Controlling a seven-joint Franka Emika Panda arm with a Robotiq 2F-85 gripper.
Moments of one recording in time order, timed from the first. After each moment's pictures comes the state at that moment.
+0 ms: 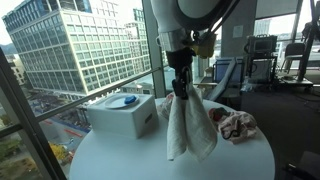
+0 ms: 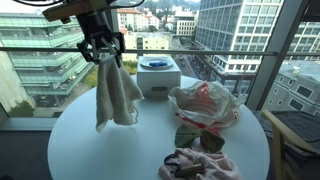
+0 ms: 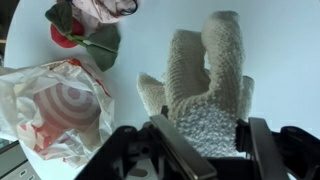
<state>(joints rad) 0.19 -0.14 0.17 -2.26 -0.31 2.12 -0.03</state>
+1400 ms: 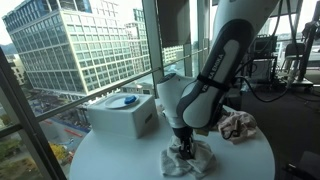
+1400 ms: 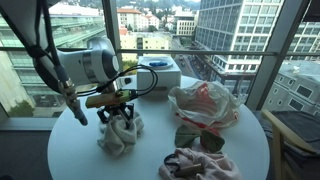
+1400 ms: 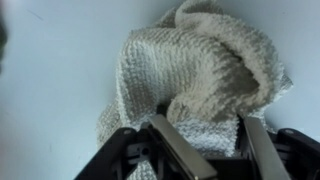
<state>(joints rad) 0.19 0.42 0.10 -2.26 -0.42 2.53 0.02</state>
